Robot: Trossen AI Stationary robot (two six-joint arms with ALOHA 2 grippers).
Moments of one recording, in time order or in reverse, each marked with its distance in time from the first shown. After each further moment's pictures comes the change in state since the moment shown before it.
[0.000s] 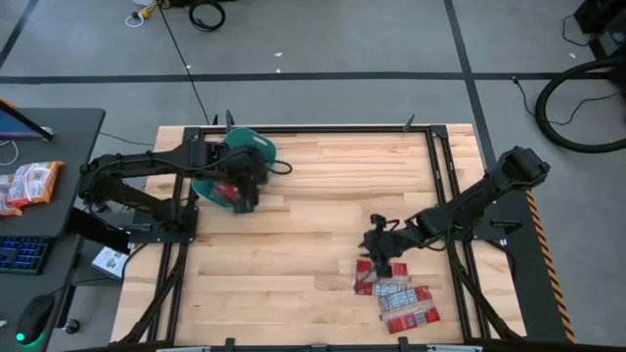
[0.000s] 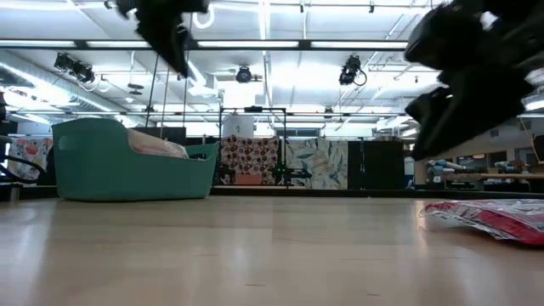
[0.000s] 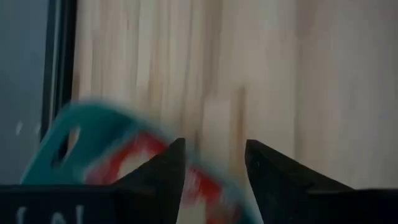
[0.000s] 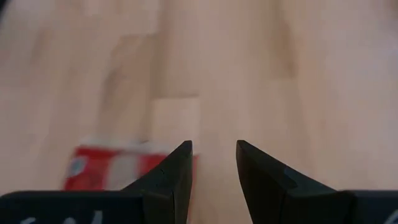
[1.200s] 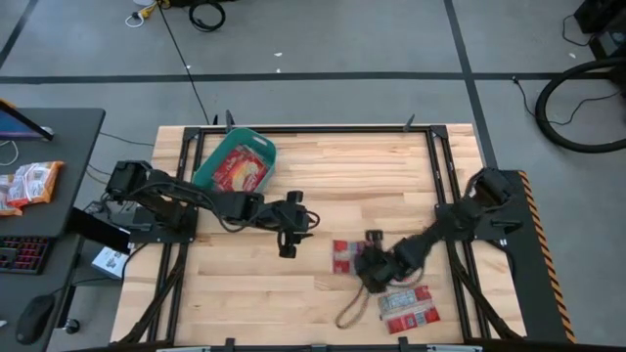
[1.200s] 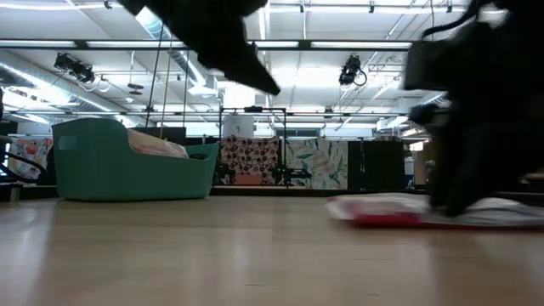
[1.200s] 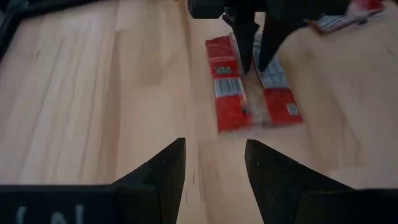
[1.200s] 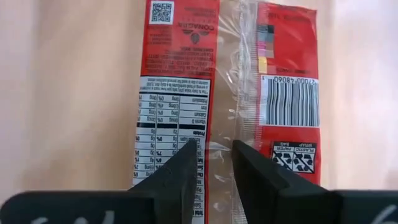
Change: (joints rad) left arm -0.298 0.274 -0.249 0.969 0.025 -0.072; right arm 0.129 0.375 0.322 -0.420 0.142 0.105
